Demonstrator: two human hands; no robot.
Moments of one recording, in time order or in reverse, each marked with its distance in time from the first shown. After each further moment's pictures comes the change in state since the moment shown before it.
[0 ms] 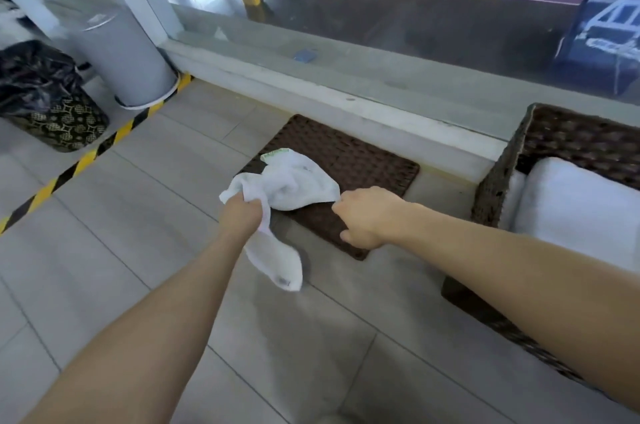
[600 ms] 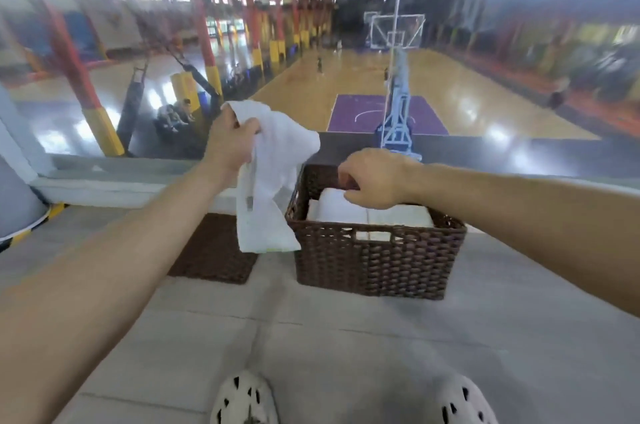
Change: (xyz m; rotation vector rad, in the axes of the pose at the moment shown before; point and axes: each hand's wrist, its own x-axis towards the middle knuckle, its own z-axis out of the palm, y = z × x) left_hand -0.357 0.243 -0.102 -0.602 -0.178 0.950; right_hand -0.430 -0.027 -0.072 -0.060 0.385 0.523
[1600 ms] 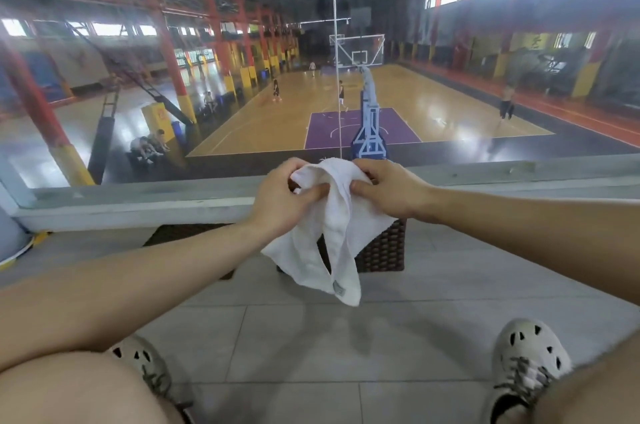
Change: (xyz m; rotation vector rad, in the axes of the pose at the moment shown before) left_hand -0.205 0.062 0.067 0.132 -0.300 0.294; right_hand -0.184 -0.021 0.007 0.892 0.282 0.263
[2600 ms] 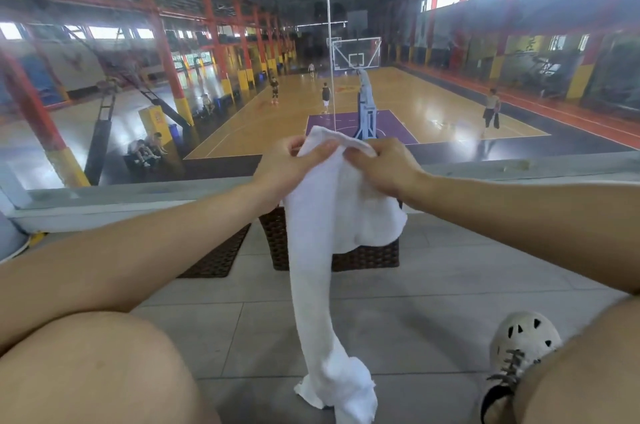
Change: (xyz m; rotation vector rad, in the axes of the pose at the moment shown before) left_hand 0.026 0.039 -0.002 -0.203 -0.082 -0.084; right_hand -0.001 -0.011 -0.004 0.141 0.307 0.132
